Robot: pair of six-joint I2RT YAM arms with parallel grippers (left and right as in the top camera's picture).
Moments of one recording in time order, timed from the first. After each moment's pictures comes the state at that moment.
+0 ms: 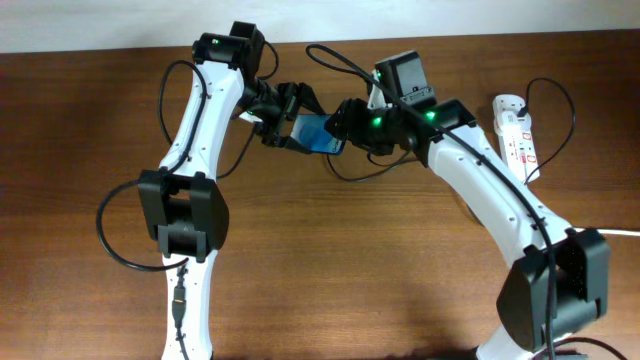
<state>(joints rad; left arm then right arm) -0.22 2.43 2.41 -1.50 0.82 -1.28 0.36 1.81 1.52 -0.63 -0.41 0.70</state>
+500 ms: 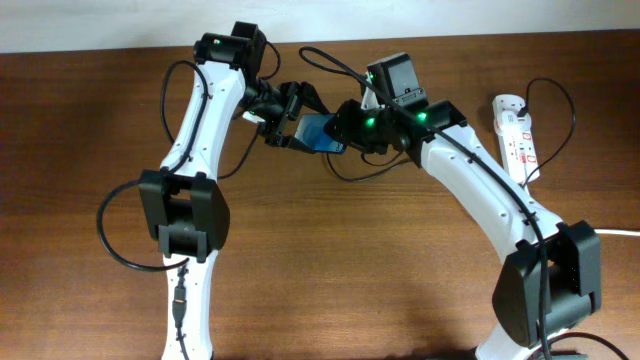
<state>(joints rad) -0.22 2.43 2.41 -1.50 0.85 -1.28 0.38 1.82 1.52 -0.59 -0.40 0.70</state>
